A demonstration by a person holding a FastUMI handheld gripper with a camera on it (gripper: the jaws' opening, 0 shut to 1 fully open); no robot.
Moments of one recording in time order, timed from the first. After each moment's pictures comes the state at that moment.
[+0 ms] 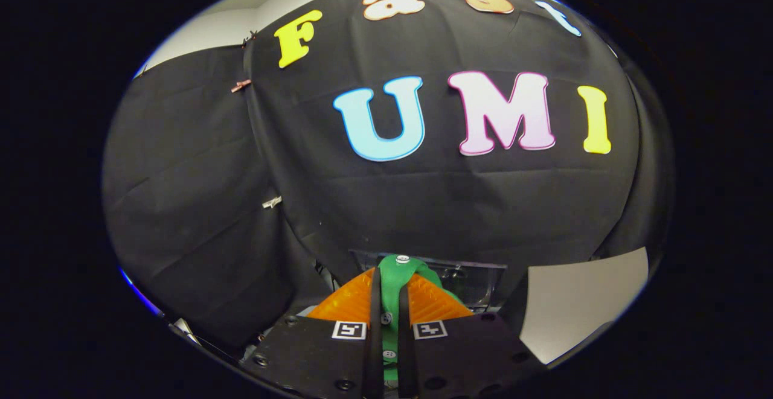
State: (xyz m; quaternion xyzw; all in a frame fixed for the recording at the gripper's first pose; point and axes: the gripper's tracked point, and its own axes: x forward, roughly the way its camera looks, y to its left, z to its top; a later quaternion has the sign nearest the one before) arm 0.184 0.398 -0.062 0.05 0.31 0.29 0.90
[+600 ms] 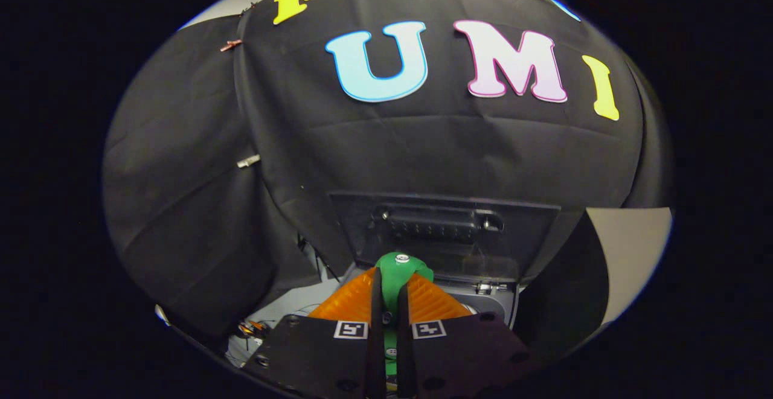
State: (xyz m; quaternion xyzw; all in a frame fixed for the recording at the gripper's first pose) arm 0.178 0.421 -0.248 0.01 0.35 0.25 0.90
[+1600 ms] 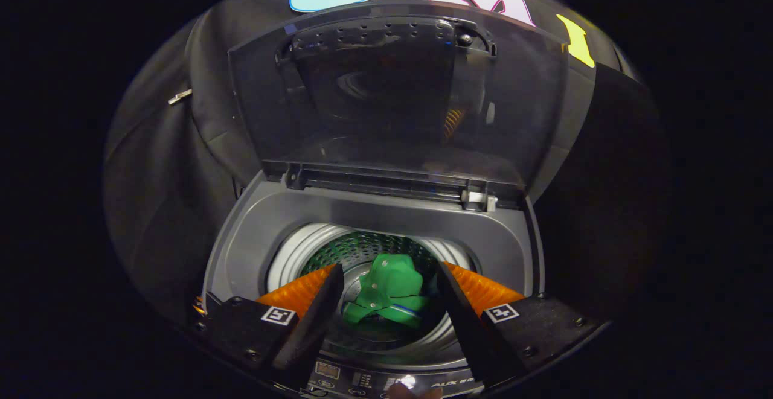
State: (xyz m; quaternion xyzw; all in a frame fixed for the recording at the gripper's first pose) arm 0.160 0.368 -0.442 -0.06 0.43 0.14 0.89
